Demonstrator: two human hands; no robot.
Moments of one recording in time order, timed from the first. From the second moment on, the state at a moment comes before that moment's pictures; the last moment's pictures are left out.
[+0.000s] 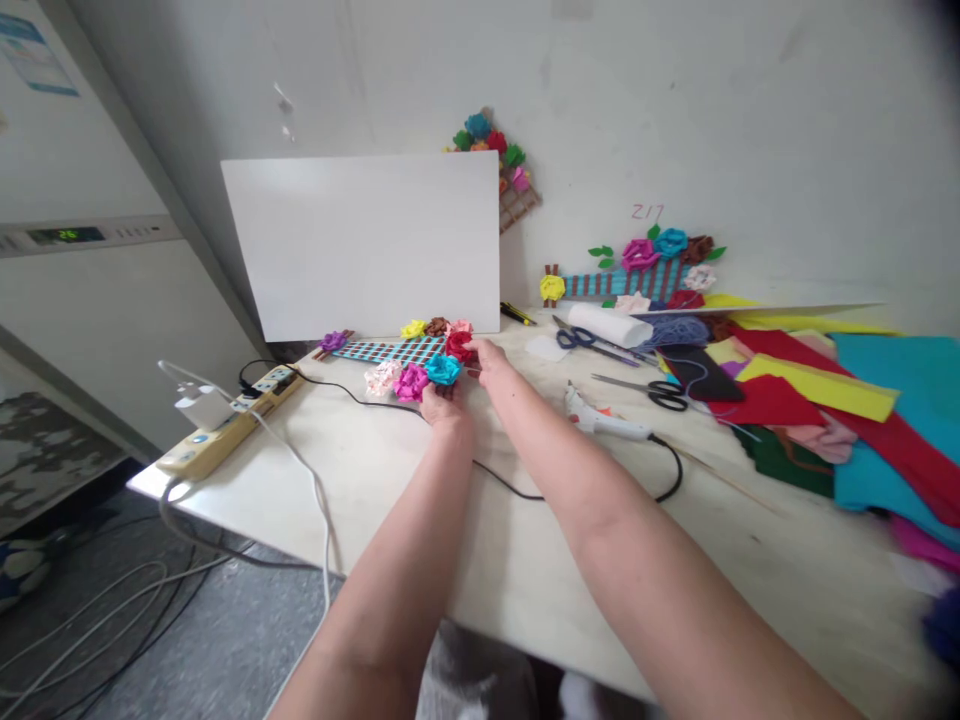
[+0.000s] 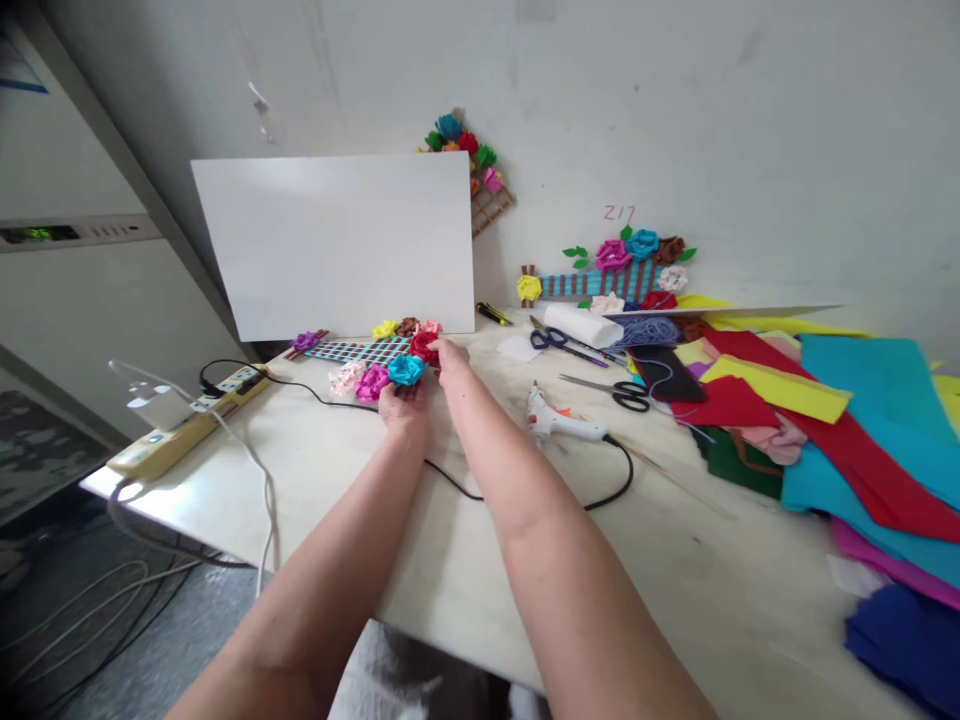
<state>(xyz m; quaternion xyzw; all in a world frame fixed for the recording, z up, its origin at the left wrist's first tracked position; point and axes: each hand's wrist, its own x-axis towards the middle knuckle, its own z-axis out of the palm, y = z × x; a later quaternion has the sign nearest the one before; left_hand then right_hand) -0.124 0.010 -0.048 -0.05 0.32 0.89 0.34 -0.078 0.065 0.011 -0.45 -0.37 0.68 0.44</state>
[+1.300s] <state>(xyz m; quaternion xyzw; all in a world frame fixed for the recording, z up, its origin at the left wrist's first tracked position) -0.060 0.016 -0.013 0.21 0.22 0.80 0.51 0.067 0.014 0.020 -0.36 -0.22 0.66 0.62</state>
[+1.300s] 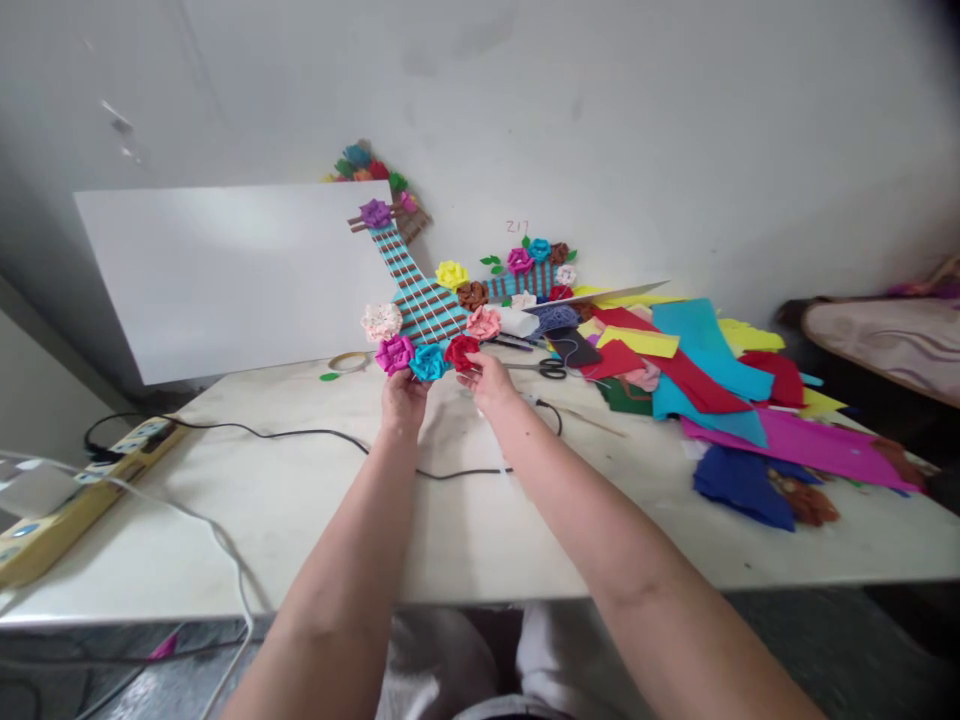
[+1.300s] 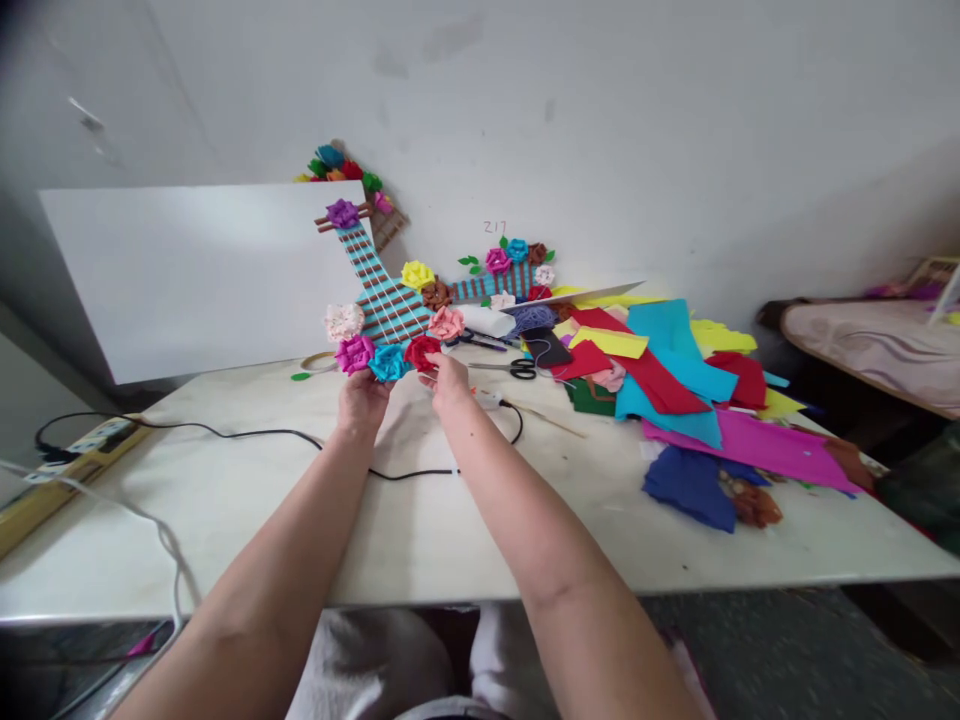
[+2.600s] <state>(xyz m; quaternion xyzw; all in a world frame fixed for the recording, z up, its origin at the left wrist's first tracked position) -0.062 0.011 -0.020 0.22 0.24 0.78 0.54 0.082 0.016 0.005 -0.49 -0.33 0.56 0.58</state>
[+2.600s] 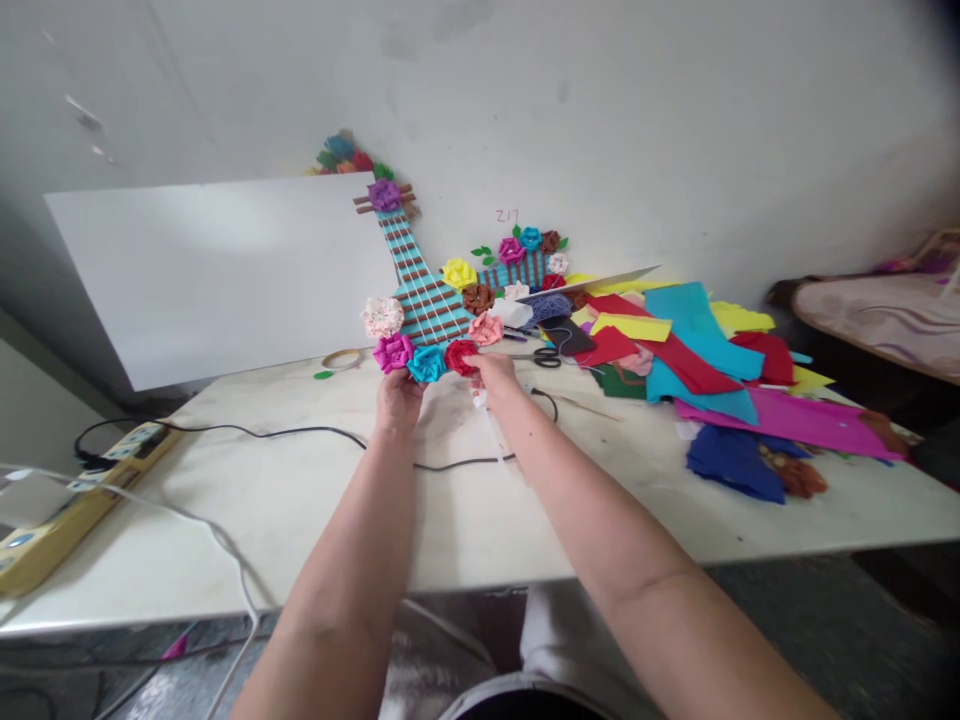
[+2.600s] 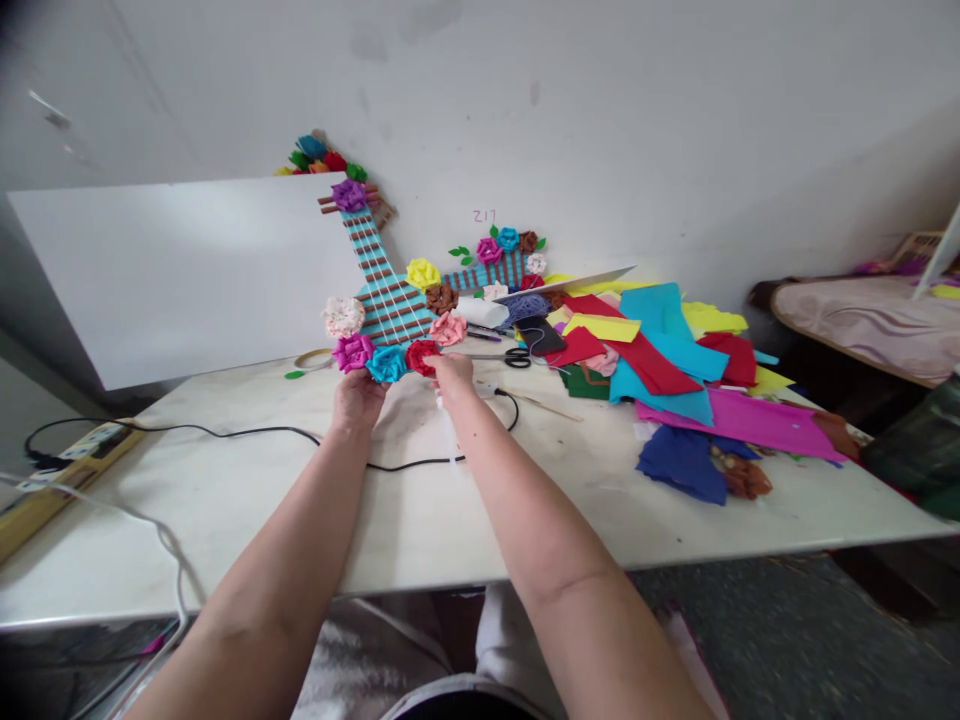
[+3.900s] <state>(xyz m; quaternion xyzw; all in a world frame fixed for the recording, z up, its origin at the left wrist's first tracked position) -0.064 0.011 -0.020 0.19 0.22 0.78 0.56 0.071 -0.004 0.017 -0.39 -0.20 0.65 0.62</state>
